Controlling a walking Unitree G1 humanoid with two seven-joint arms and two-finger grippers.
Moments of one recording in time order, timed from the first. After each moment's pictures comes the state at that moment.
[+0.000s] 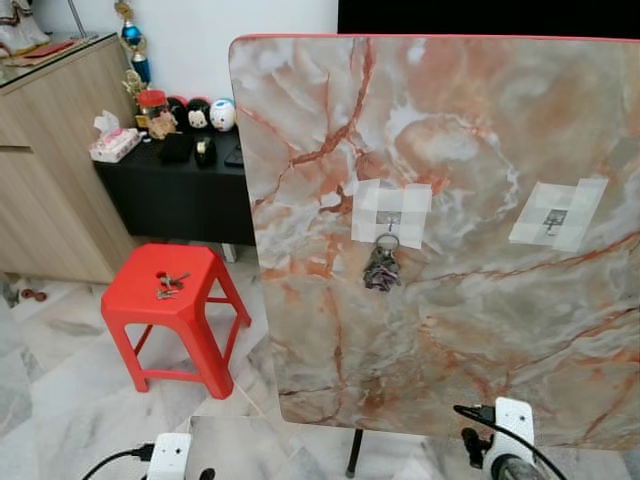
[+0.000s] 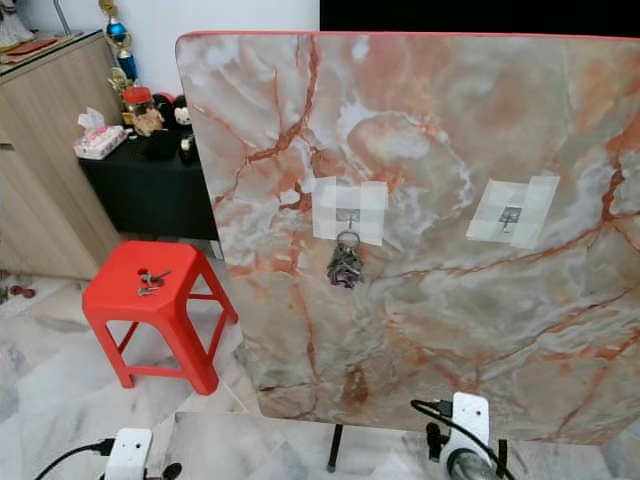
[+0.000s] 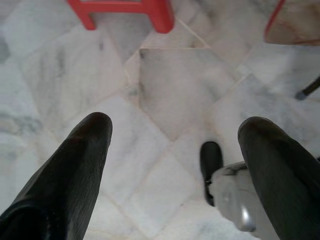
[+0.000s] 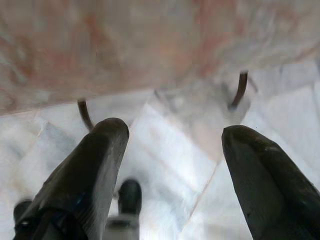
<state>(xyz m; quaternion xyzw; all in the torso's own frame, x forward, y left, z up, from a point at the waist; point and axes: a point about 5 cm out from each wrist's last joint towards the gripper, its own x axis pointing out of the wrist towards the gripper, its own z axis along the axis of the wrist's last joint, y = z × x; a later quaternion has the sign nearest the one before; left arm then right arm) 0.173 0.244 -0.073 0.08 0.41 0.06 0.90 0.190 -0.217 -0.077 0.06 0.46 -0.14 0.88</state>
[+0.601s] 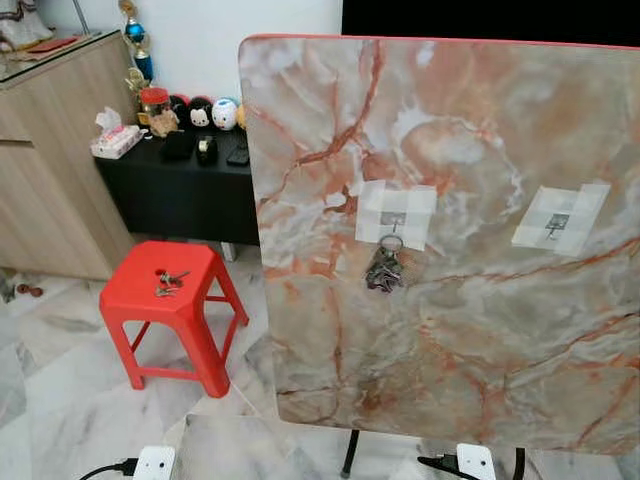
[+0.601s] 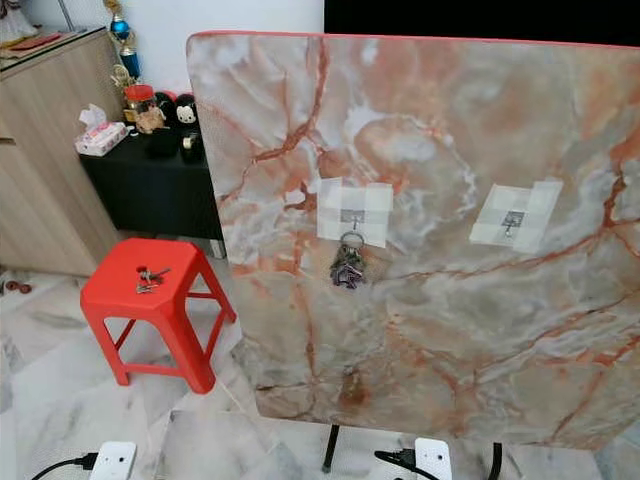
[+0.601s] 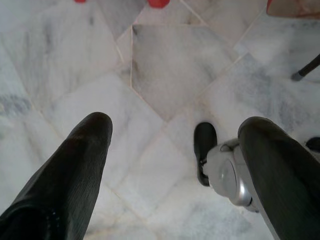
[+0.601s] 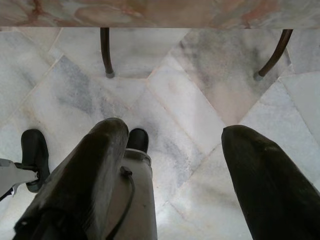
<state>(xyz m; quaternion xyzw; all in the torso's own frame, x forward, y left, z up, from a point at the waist) 0.154 0.250 -0.081 0.06 0.45 0.06 0.89 0.154 -0.189 -0.098 0.04 0.52 -0.07 0.85</state>
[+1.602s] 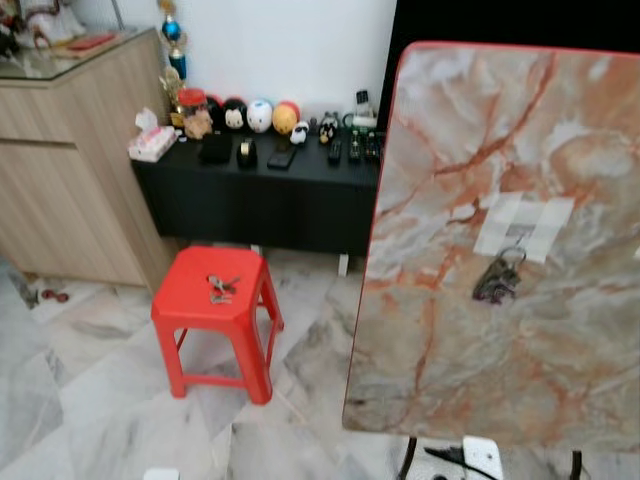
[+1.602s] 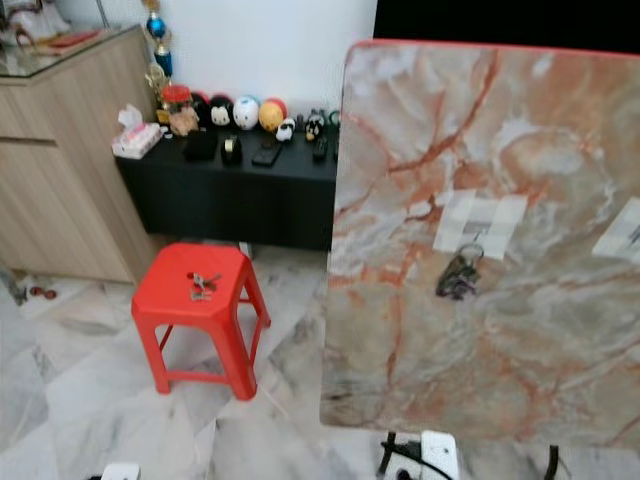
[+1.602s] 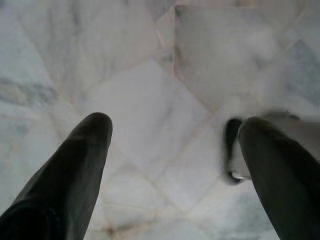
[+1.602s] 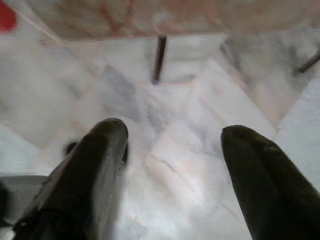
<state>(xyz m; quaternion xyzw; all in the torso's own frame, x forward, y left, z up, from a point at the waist) 0.138 0.233 -0.093 0.04 0.48 0.06 0.87 0.154 -0.208 -0.095 0.04 0.51 -0.09 0.85</state>
